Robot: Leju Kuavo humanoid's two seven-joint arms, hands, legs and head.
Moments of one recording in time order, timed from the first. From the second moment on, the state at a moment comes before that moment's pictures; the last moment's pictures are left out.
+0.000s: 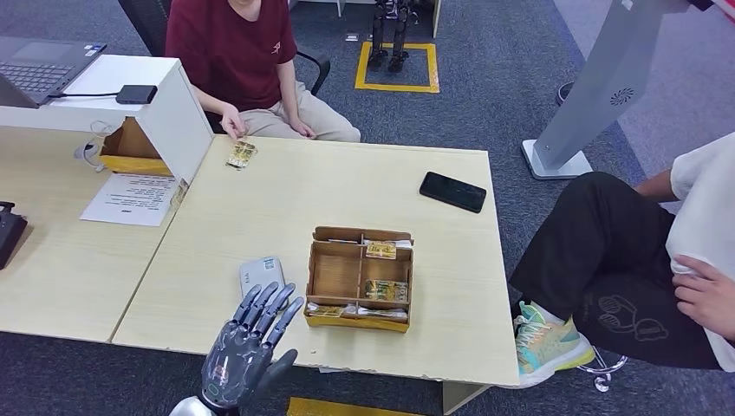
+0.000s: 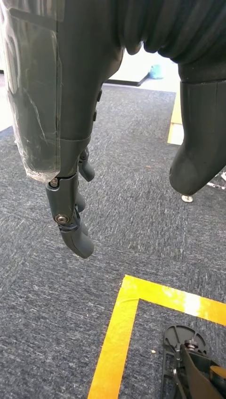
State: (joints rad) left arm 0.20 0.12 -0.48 -1.65 -1.51 0.69 -0.19; right arm -0.12 -0.05 1.56 -0.10 -1.23 -0.25 0.00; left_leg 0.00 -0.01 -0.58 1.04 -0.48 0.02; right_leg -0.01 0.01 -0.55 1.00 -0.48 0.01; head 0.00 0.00
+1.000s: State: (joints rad) left arm 0.07 -0.11 -0.39 -1.36 -1.47 0.69 -0.34; right arm -0.13 -0.05 1.56 -0.10 -1.15 -0.24 0.00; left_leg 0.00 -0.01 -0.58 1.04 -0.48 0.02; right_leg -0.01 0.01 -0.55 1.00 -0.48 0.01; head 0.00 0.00
